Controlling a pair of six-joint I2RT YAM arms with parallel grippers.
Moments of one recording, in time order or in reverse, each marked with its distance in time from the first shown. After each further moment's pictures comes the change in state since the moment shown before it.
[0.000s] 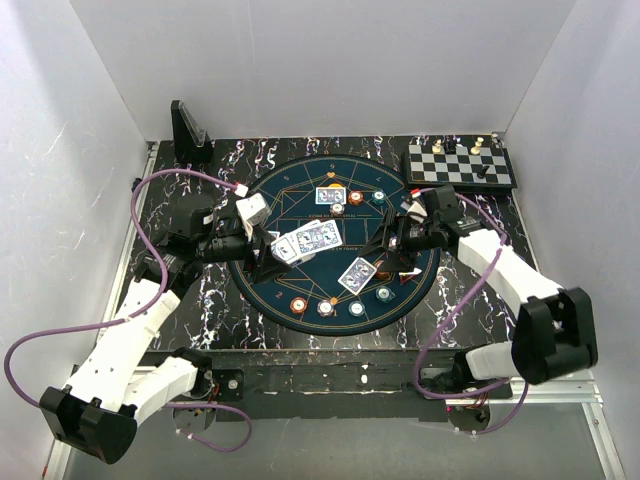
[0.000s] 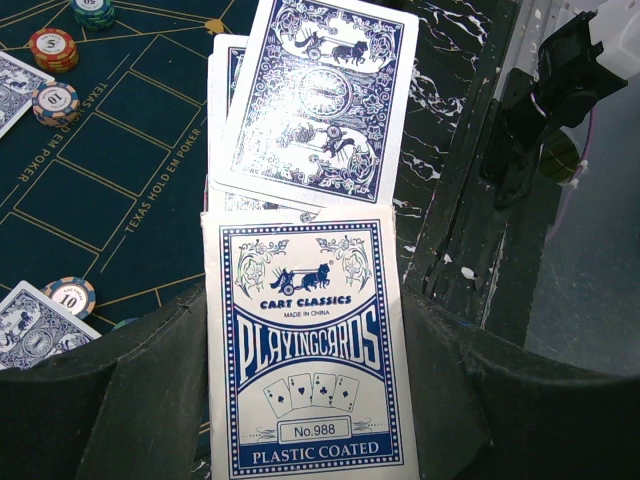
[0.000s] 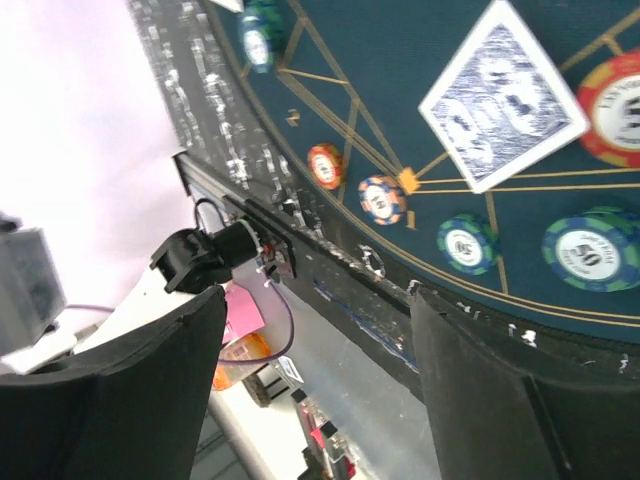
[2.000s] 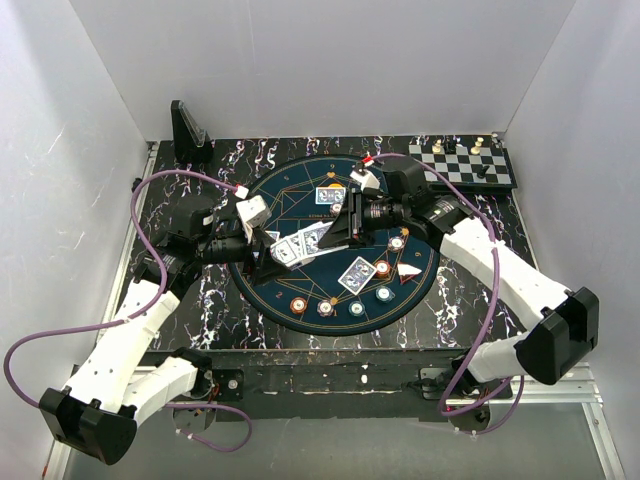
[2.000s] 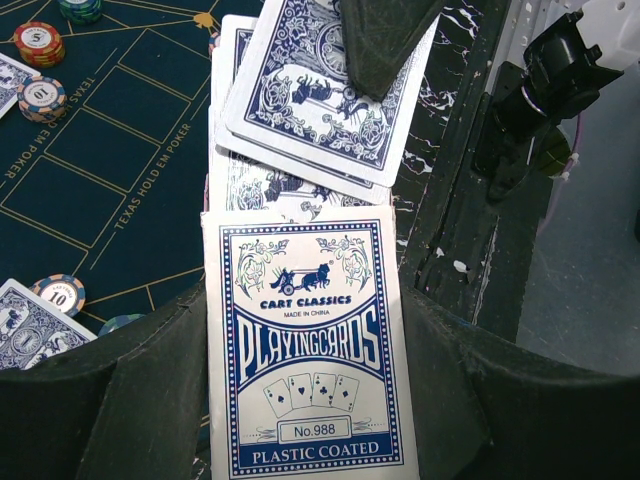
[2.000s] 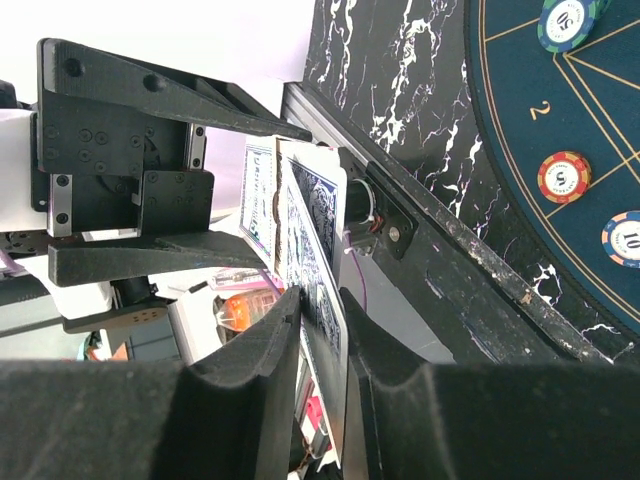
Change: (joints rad) left arm 0.000 -0.005 0.000 -0.023 0.015 0.008; right arm 0.328 -0.018 0.351 0.061 -0.005 0.172
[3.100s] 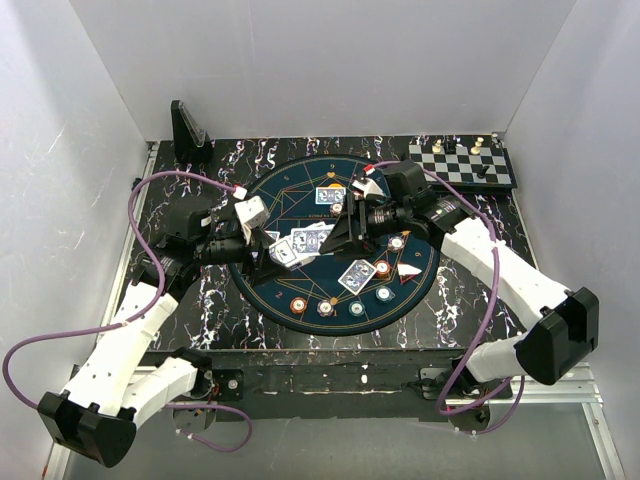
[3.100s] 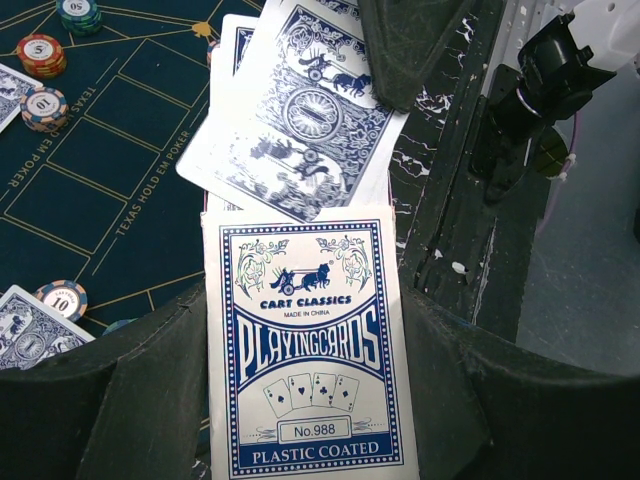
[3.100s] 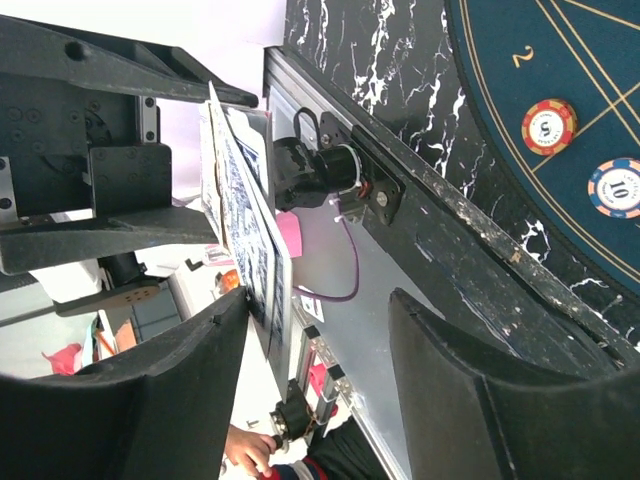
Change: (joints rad) left arm 0.000 -0.015 0.002 0.001 0.008 0.002; right arm -0.022 -0.003 -0.018 -0.085 -0.053 -0.036
